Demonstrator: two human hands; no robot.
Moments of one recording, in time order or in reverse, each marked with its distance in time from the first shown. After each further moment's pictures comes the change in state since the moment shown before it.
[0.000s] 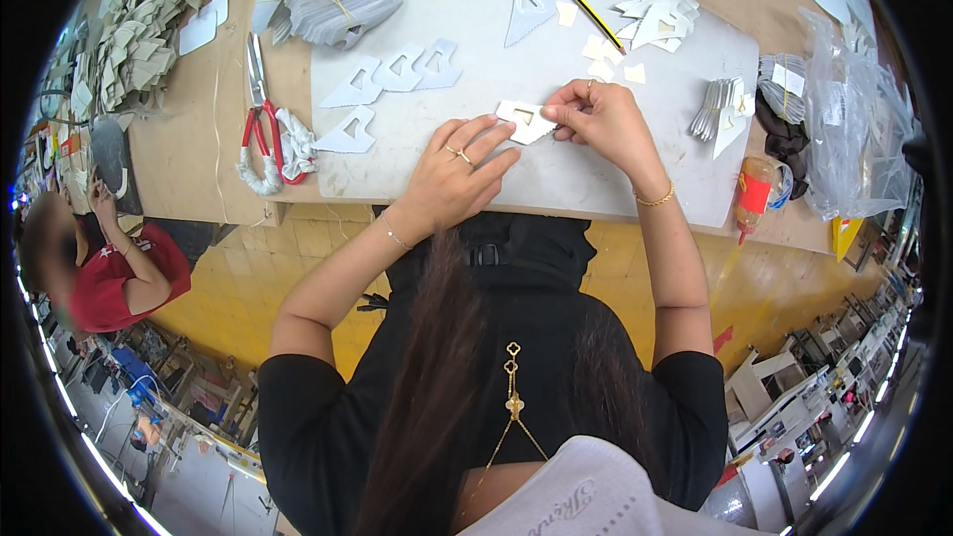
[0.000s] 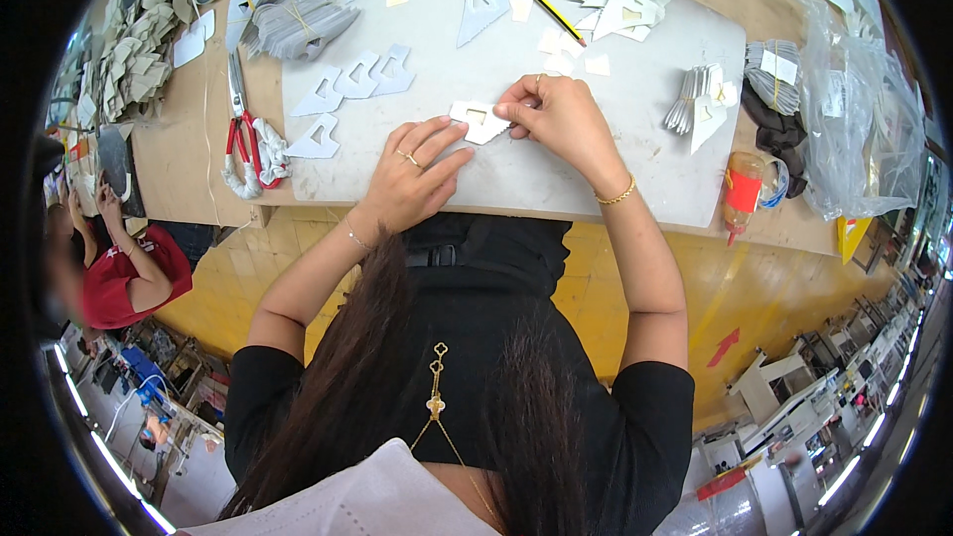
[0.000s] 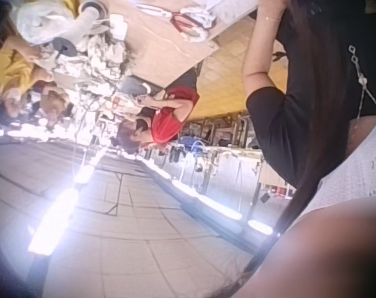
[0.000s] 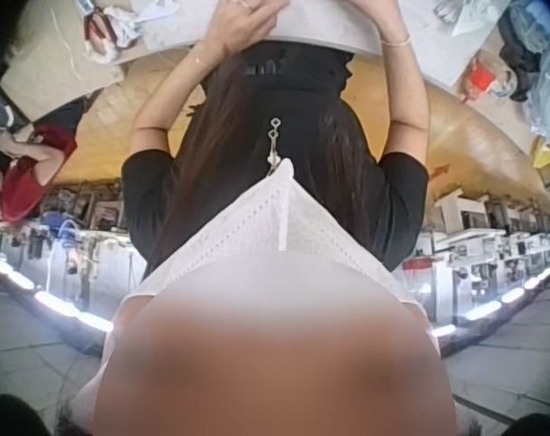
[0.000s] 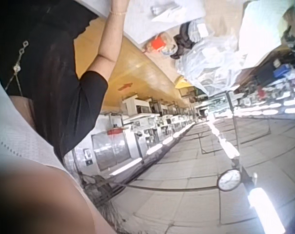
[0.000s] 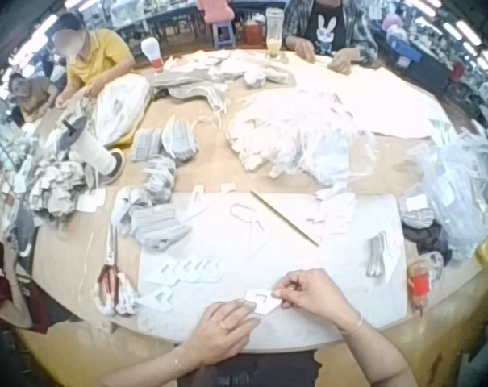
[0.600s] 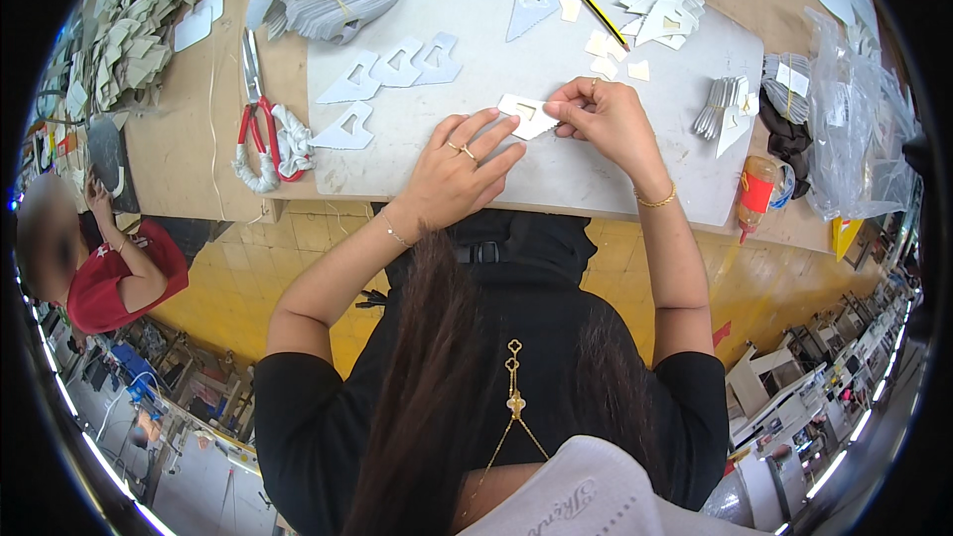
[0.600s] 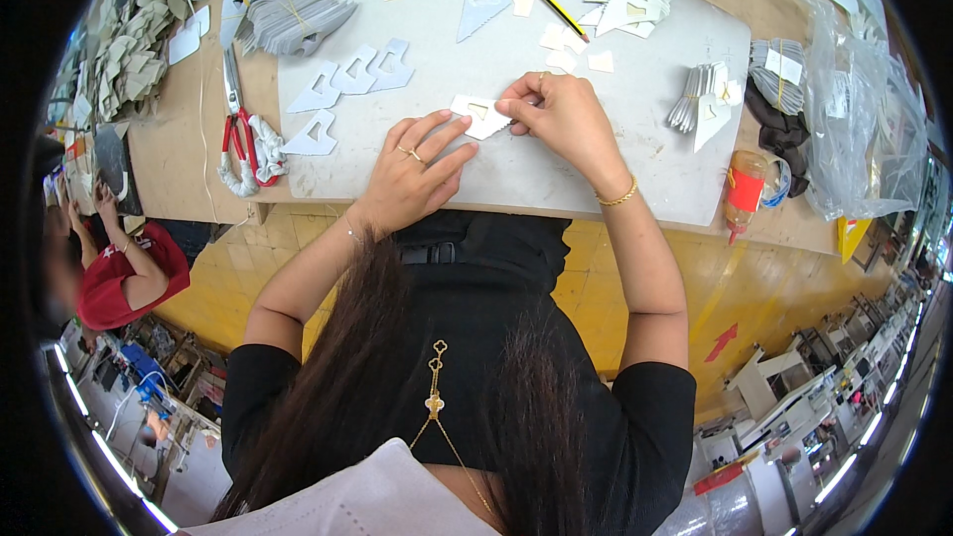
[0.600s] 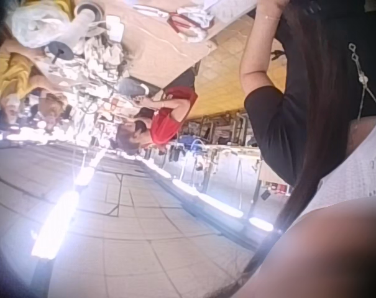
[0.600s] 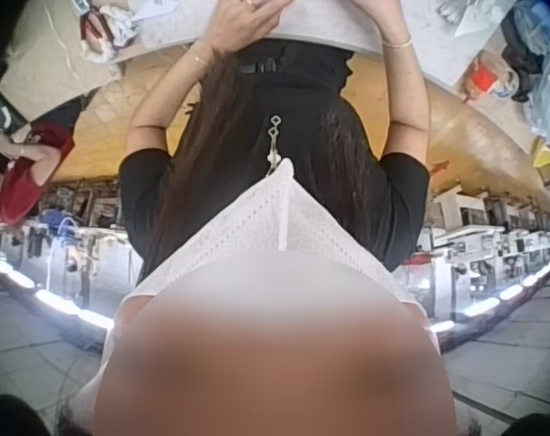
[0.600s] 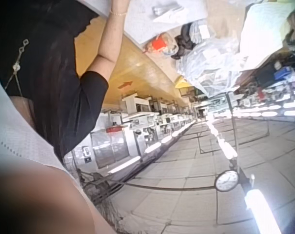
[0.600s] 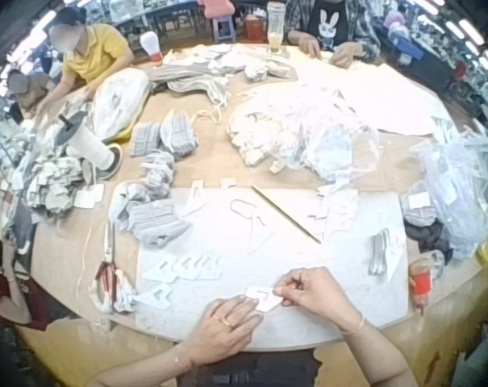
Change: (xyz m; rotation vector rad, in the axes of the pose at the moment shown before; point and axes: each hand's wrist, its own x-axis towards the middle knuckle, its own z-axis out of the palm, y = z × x) left_hand 0.001 0.001 0.000 0.068 -0.069 -0.011; right_hand -0.001 0.004 0.001 -0.014 0.021 -0.029
